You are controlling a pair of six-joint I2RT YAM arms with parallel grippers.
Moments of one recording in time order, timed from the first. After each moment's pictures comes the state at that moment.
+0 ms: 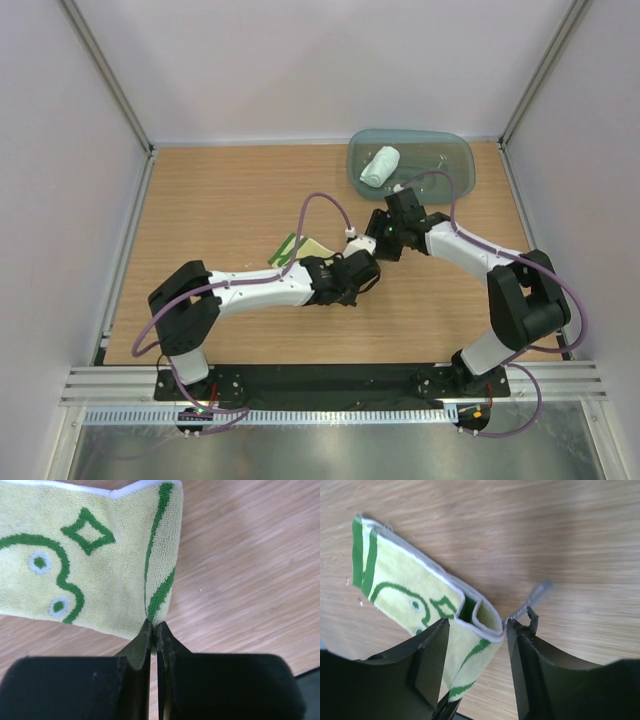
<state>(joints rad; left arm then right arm) -1.14 1.75 1.22 -0.49 -0.37 -0.57 0.44 1.57 0.96 -0.35 -0.18 0.77</state>
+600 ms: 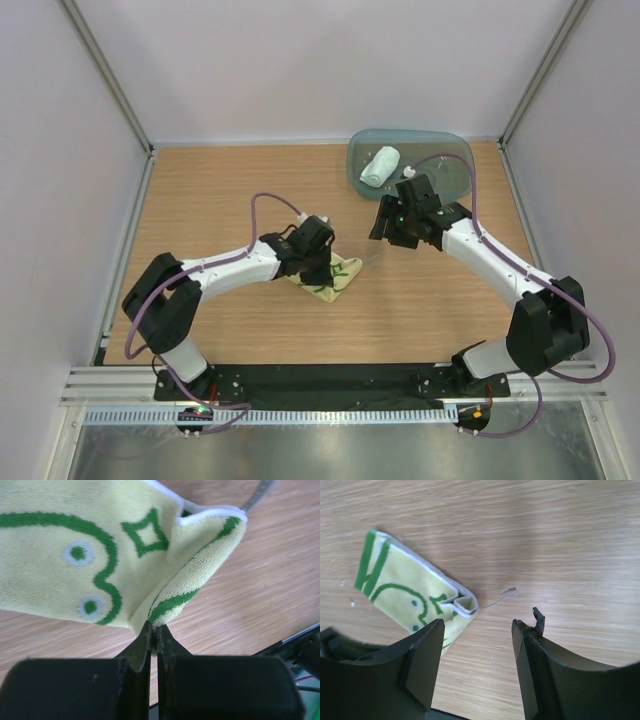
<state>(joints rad) -0.86 1.66 1.08 -0.42 0.04 -0.76 0.43 1.43 1.10 -0.59 0.01 0.62</state>
